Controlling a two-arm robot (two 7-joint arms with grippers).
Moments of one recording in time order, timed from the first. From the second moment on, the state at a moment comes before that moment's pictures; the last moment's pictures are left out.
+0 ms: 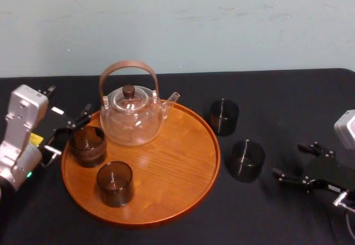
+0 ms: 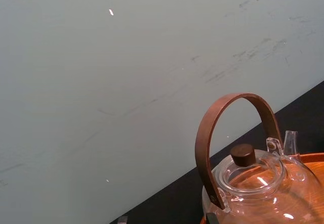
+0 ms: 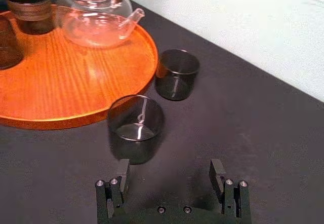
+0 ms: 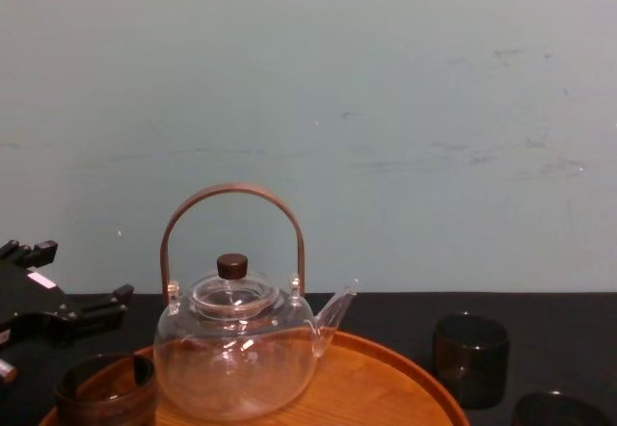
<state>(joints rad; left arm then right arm) -0.20 0.60 0.45 -1.41 -0.25 -0.12 0.03 -0.11 0.80 -0.25 -1.76 0.40 0.21 0.34</state>
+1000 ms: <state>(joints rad) -0.20 0.60 0.45 -1.41 -0.25 -0.12 0.03 -0.03 0.70 -0.28 -1.73 0.42 0.32 0.43</state>
